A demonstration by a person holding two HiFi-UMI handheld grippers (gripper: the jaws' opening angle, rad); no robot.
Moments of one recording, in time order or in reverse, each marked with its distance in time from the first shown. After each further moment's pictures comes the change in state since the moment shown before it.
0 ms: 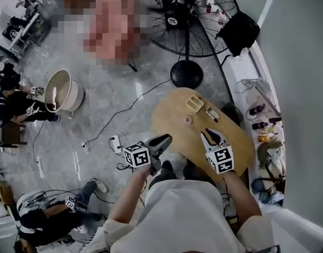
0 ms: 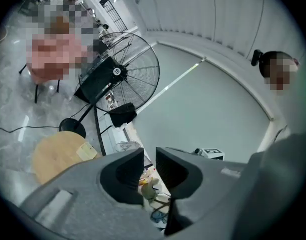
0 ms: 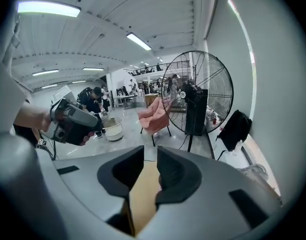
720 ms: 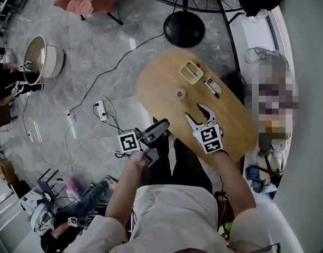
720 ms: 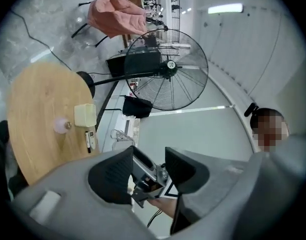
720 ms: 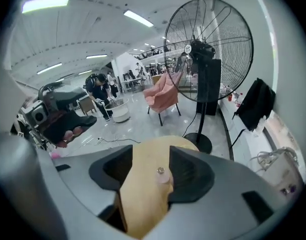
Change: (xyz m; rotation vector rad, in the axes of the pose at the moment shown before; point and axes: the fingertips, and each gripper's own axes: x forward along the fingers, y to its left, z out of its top) left arm 0.118 0.152 -0.069 -0.631 -0.120 -0.099; right arm 0.184 -0.065 -0.163 0.021 0.203 0.149
